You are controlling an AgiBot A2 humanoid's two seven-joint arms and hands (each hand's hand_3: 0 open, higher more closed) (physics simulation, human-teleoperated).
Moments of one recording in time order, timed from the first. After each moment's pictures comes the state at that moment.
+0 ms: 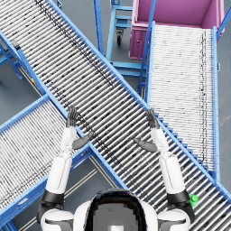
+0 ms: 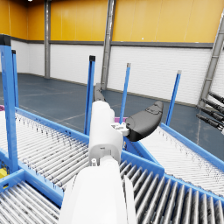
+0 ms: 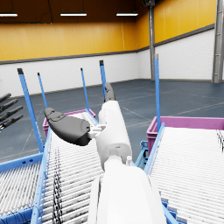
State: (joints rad) left arm 0.29 1.21 0.20 -1.80 1.00 0.10 0.10; right arm 0.29 -1.21 0.20 1.80 1.00 0.10 -0.10
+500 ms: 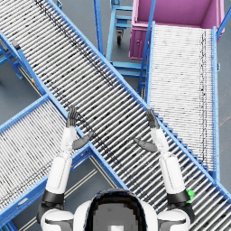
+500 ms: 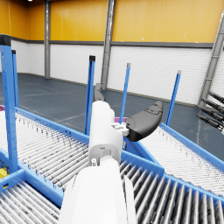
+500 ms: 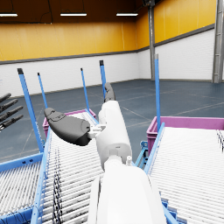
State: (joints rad) left arm 0.29 1.21 0.20 -1.80 1.00 0.10 0.10; right arm 0.29 -1.21 0.20 1.80 1.00 0.10 -0.10
